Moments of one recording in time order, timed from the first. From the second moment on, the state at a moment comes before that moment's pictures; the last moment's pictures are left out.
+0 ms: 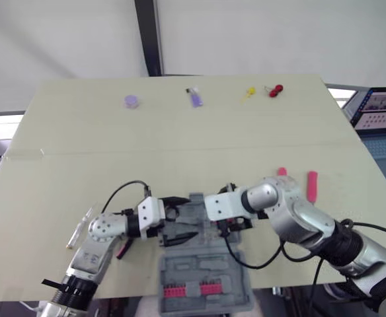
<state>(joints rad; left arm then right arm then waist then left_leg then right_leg) -0.15 0.45 -0.16 -0.03 -0.25 -0.09 -0.99 -0.69 -0.71 0.73 -0.41 -0.41 0.74 1.24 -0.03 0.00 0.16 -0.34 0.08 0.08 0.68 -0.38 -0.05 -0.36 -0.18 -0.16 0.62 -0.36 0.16</state>
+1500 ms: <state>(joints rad) -0.20 0.47 -0.17 0.01 -0.25 -0.09 -1.00 -0.36 -0.57 0.28 0.25 0.06 -0.12 1.09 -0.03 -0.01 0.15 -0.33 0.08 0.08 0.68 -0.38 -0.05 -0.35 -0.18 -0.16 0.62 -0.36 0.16</state>
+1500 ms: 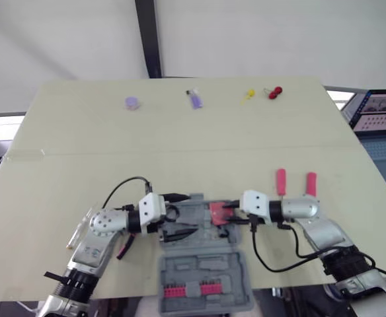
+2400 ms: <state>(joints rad) -0.17 0.54 -0.14 -0.07 -0.26 0.00 -1.00 -0.29 -0.56 0.20 0.23 0.19 0.02 1.13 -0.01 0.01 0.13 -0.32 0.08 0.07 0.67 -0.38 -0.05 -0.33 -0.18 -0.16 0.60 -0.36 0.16</state>
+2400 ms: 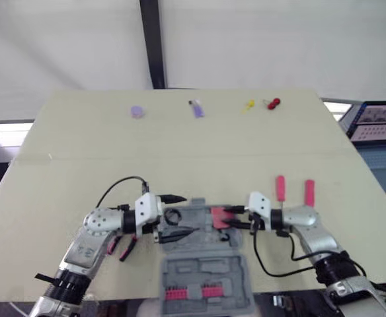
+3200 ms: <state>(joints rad) 0.18 0.79 0.71 0.19 -0.36 0.24 -0.73 0.10 -0.82 -0.61 0.42 0.42 0.21 0.93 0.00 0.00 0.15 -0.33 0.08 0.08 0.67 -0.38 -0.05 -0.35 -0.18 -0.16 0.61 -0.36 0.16</state>
